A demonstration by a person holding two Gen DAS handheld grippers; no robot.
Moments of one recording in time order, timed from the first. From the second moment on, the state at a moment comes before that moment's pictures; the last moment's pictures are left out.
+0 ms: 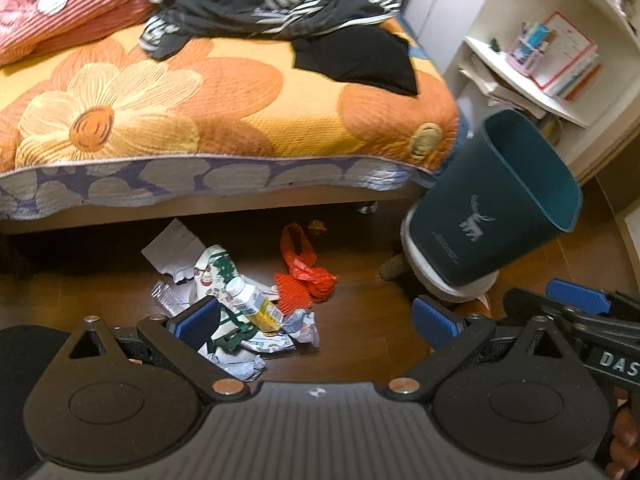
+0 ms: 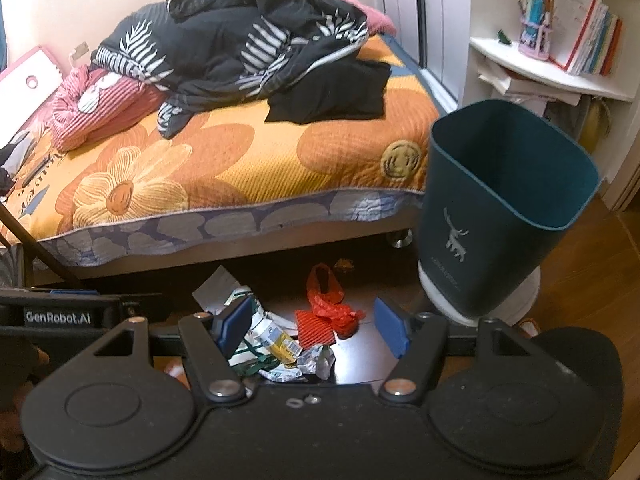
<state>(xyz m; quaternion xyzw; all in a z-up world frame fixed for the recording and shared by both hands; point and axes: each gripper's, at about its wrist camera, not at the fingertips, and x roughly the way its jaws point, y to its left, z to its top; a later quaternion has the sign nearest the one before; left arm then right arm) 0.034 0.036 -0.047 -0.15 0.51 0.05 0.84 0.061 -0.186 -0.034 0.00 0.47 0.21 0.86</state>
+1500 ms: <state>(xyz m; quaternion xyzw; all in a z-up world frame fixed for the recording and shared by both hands) 0.222 0.130 -0.490 -0.30 0.75 0.20 0.55 0.189 -0.063 -0.429 -0.13 0.72 0.31 0.61</state>
